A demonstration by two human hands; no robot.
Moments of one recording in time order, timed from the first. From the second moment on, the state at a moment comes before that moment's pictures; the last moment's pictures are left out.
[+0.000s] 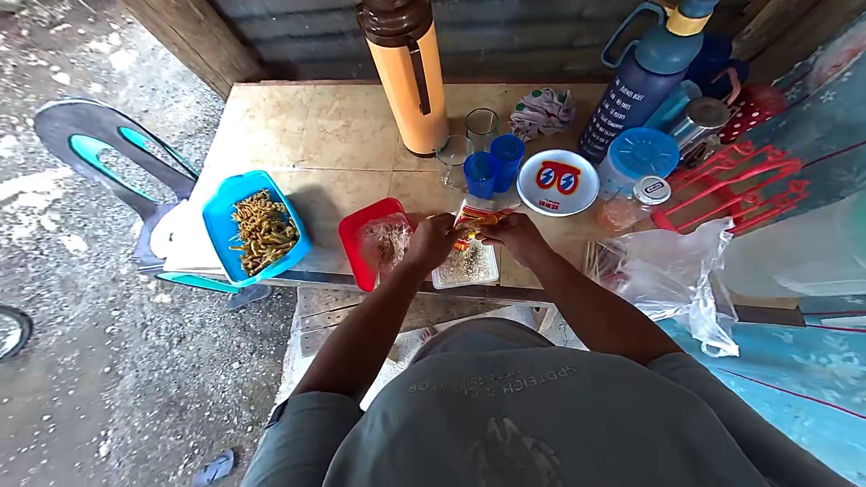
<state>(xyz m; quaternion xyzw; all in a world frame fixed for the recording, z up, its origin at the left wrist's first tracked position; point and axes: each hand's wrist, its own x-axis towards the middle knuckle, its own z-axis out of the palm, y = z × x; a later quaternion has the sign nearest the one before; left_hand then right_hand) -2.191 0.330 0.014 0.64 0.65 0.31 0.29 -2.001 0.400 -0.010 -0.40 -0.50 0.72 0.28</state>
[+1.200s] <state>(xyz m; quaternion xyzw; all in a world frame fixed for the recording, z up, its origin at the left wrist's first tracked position) -2.205 0.339 0.019 0.61 0.71 0.24 0.27 -1.993 0.417 -0.001 -0.41 -0.55 0.67 0.29</state>
